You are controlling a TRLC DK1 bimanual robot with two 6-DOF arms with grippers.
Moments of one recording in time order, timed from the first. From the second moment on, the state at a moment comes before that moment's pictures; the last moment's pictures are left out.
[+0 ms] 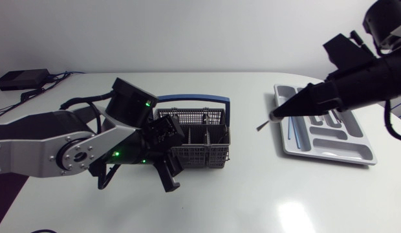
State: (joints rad) left arm -0.70 1.43 0.82 -0.23 0.11 0.45; right arm 0.11 1.25 1.19 -0.99 -0.67 -0.18
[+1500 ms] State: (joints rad) left arm -0.85 1.84 1.40 -0.52 -0.05 -0.04; right arm -0.43 1.64 0.91 -0.32 -0.11 -0.38
